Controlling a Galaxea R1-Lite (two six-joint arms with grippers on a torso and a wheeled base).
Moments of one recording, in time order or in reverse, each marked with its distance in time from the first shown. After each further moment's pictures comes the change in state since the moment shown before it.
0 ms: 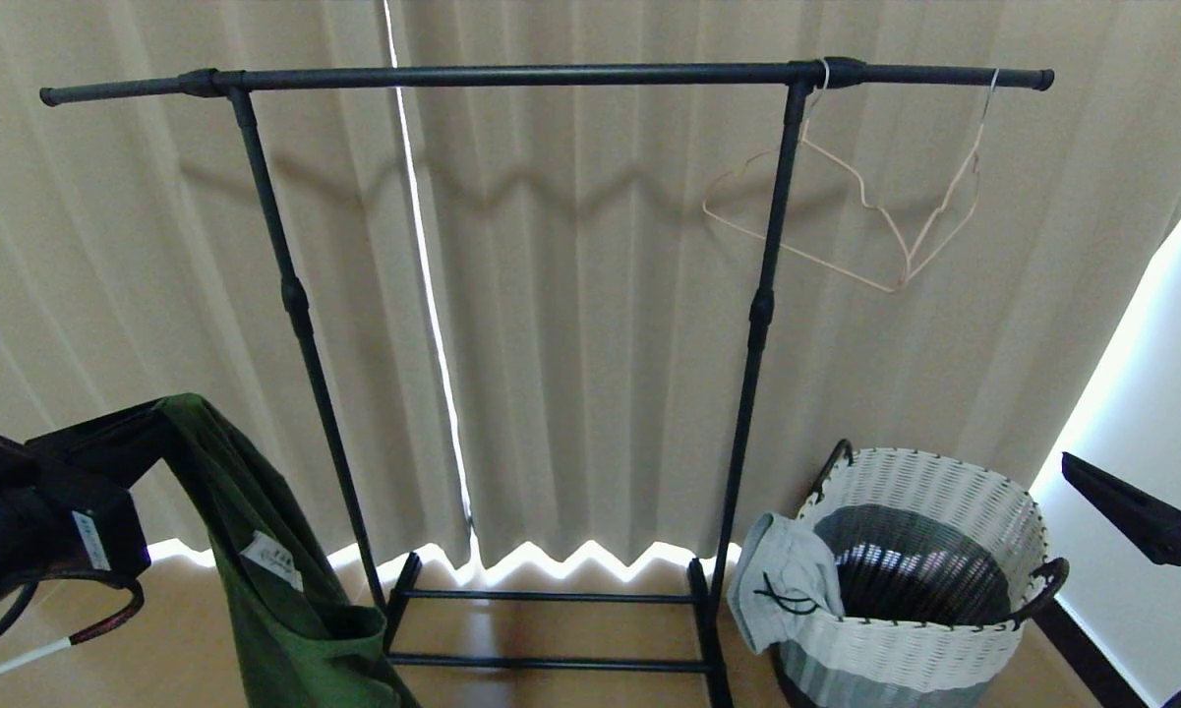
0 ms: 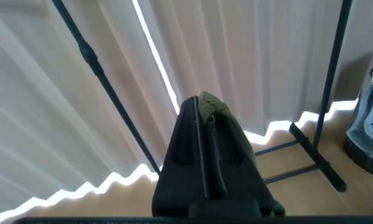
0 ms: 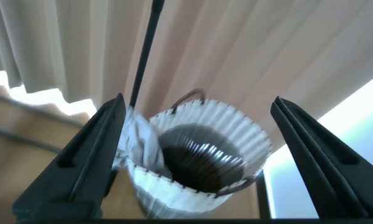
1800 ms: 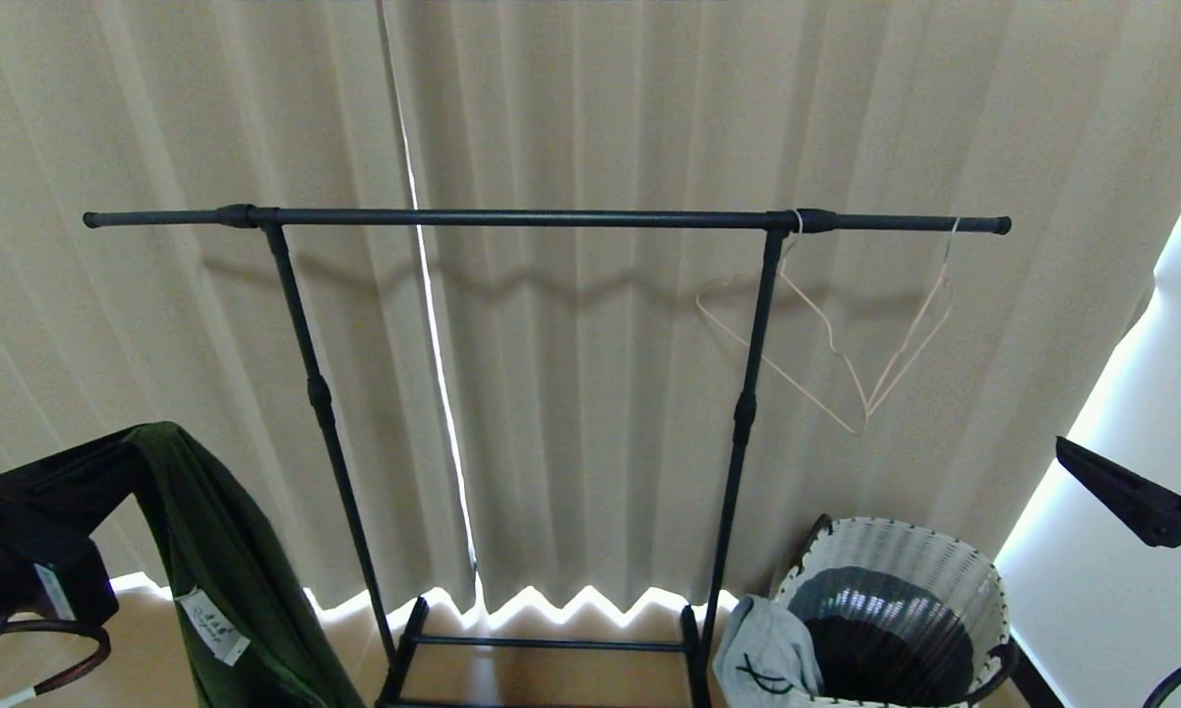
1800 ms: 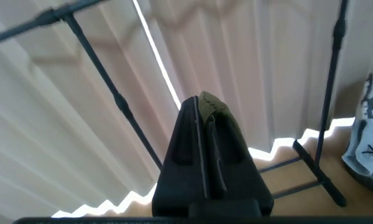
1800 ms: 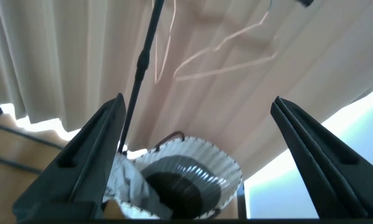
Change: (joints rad) left arm 0.001 -0.073 0.061 0.000 -0.012 0.041; right arm 0.000 0.016 -0.030 0.002 -0.001 -0.001
